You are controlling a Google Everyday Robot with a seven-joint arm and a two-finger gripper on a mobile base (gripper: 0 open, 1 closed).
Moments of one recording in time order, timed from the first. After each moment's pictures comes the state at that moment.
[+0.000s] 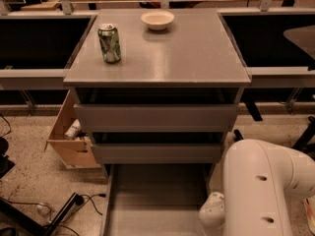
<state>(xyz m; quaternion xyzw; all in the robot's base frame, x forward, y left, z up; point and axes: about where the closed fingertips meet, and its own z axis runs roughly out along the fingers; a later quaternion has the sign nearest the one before) 0.364 -0.236 0.190 0.65 -0.75 -0.04 0.12</state>
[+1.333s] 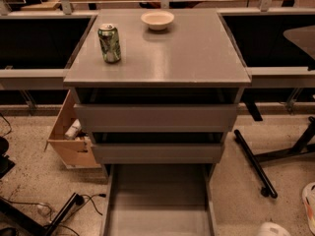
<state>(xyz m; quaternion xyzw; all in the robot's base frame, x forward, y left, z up) 0.265 -0.287 0.339 0.59 -0.80 -0.01 0.01</state>
